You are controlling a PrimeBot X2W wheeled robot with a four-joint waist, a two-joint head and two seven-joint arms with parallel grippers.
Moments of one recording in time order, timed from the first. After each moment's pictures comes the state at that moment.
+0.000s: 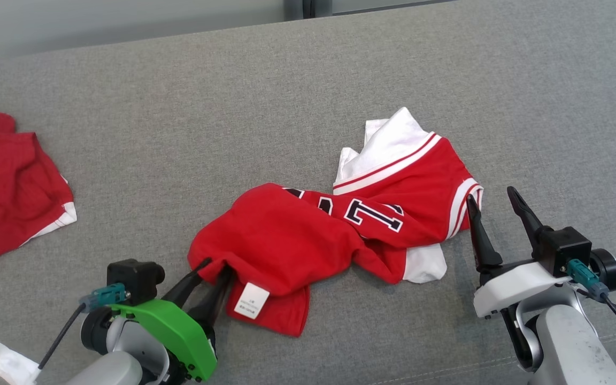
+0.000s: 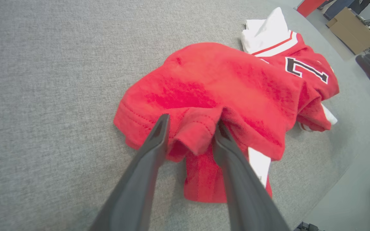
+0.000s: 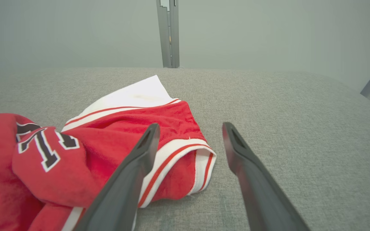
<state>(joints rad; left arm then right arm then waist) -0.34 0.59 -0.90 0.04 -1.07 0.18 -0.08 -0.21 -0.08 0.02 0.30 0.06 0.13 -0.26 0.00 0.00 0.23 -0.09</state>
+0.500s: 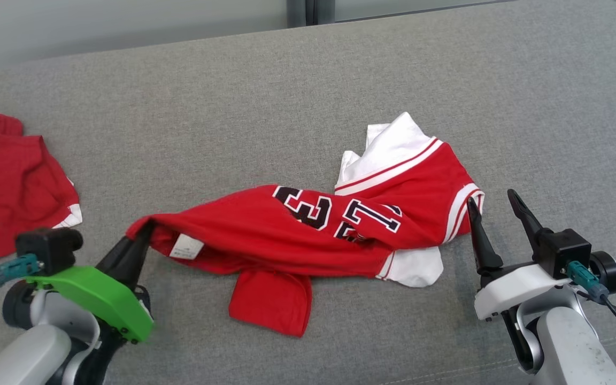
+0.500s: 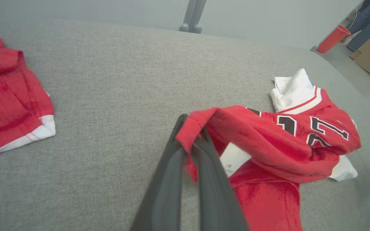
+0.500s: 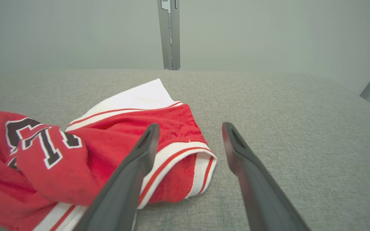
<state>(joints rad) -0.37 0.73 -0.77 -0.03 -1.13 0.20 -0.09 -0.21 -0.08 0.02 0.31 0.06 0.13 -0.26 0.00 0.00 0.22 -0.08</state>
